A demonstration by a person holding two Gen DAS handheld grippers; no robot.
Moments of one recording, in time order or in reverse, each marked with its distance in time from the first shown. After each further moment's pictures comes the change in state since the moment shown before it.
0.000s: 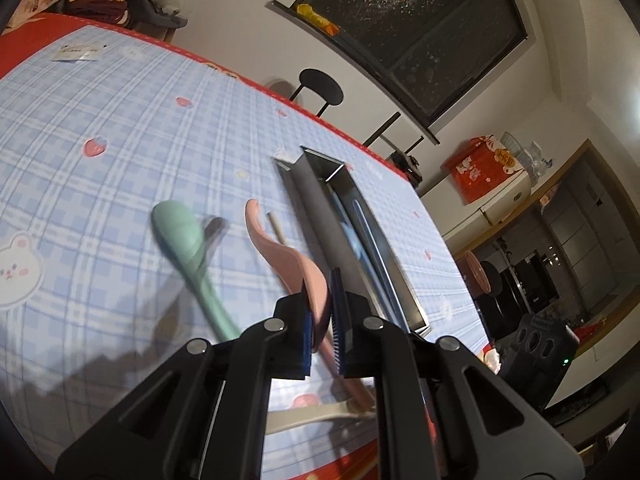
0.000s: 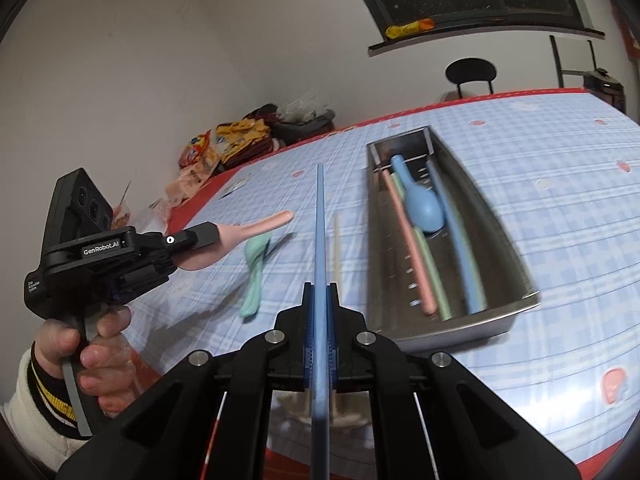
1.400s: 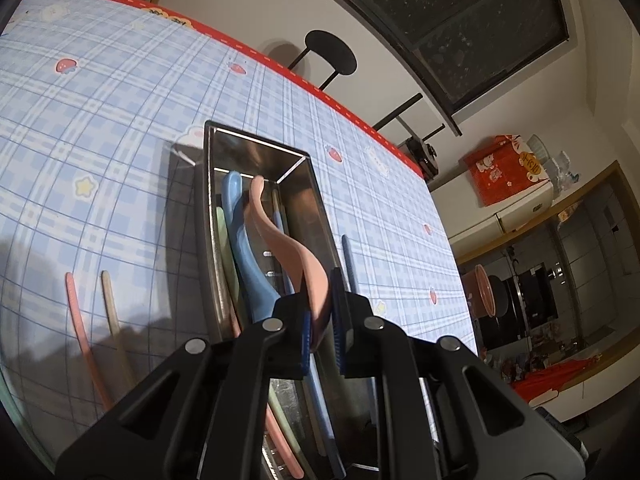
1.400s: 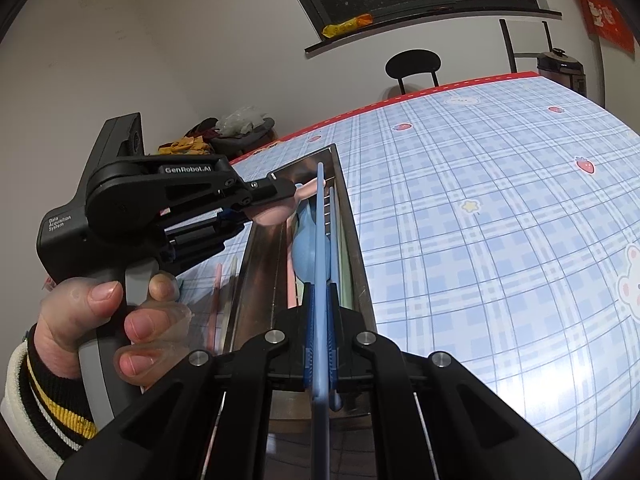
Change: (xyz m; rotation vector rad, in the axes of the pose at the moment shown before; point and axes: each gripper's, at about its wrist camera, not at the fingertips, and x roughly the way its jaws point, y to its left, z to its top) left arm 0.191 -0.059 0.055 -0.122 0.113 0.041; right arm 0.020 -0.081 0.044 0.100 0.007 -0.140
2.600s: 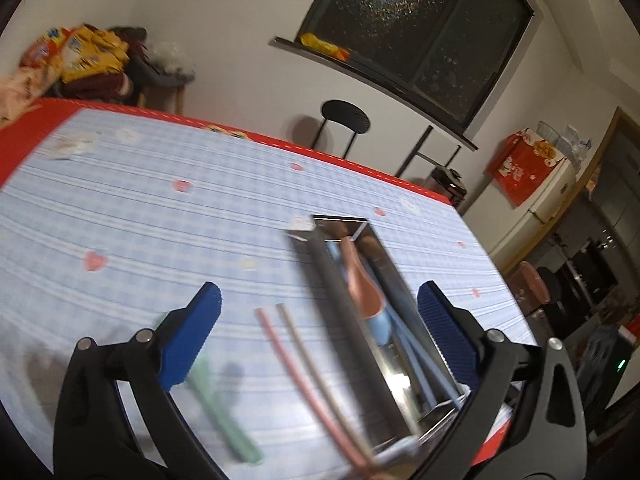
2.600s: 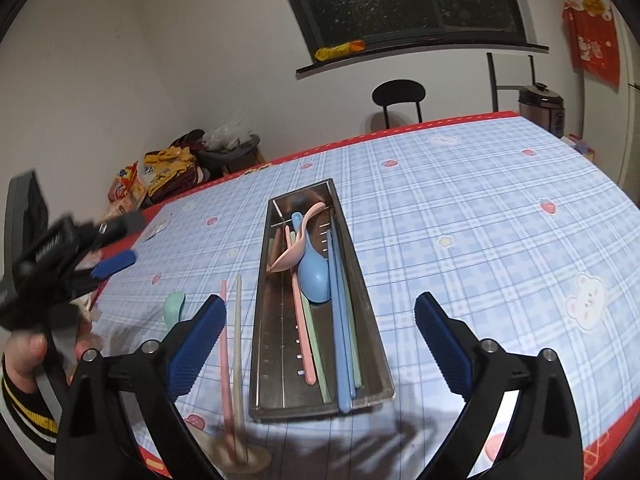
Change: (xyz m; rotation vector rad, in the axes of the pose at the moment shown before) left arm -0.162 0.021 -0.016 0.250 -0.232 0.203; right arm -0.041 0.034 0.011 -0.048 -0.077 -0.118
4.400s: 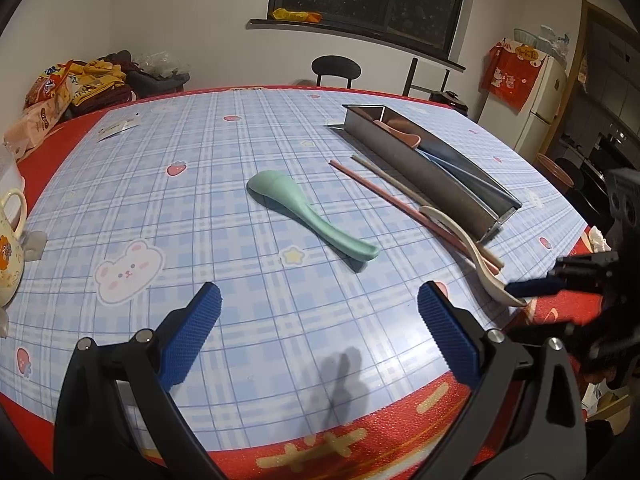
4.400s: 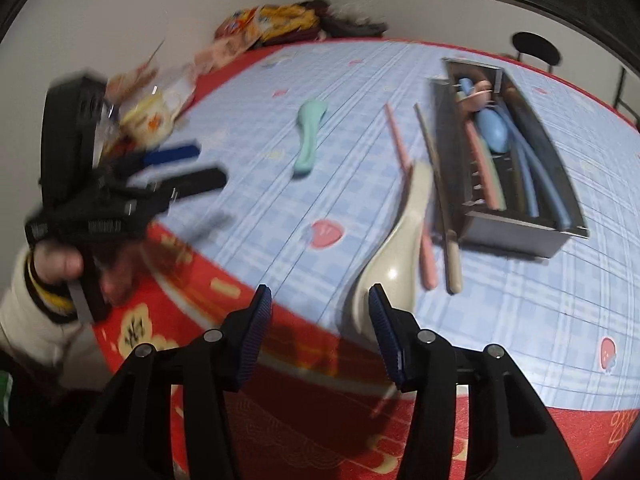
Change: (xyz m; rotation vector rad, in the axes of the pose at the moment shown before) left arm -0.064 0.052 -0.124 0.287 0.105 0.075; right arm -0.008 0.095 -0.103 -0.342 0.392 0.231
